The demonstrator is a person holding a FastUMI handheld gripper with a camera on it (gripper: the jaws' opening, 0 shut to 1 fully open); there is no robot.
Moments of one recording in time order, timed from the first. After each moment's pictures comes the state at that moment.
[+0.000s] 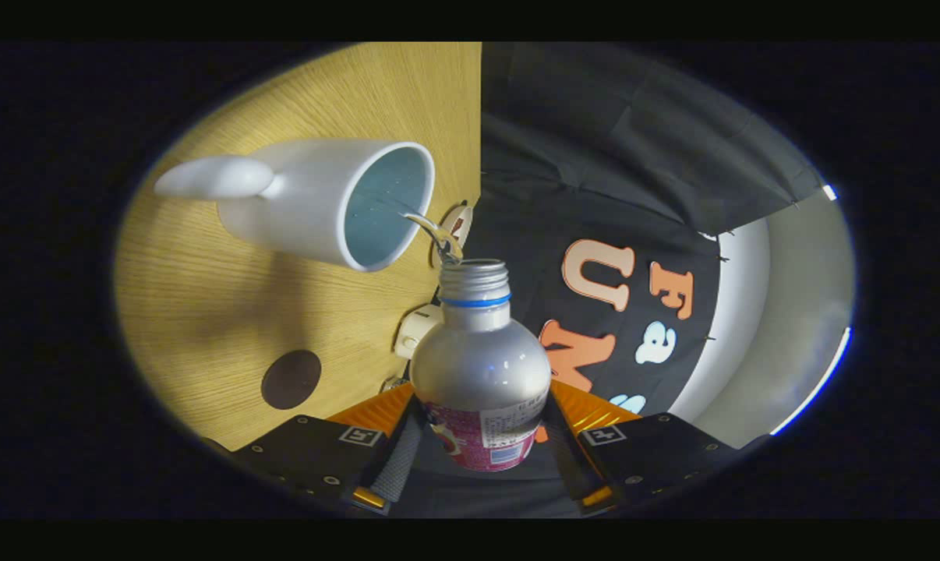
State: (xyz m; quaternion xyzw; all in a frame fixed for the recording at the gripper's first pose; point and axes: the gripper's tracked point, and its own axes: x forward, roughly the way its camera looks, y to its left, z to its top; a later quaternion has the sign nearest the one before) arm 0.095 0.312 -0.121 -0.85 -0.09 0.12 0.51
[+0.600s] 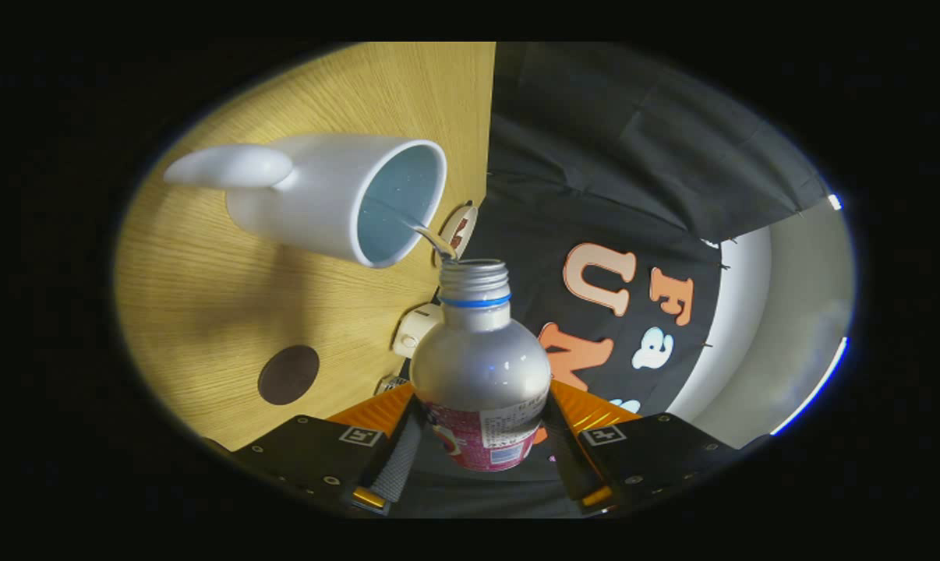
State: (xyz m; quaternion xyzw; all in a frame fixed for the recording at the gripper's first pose) arm 0.095 0.313 -0.122 -0.85 -0.10 0.12 0.50
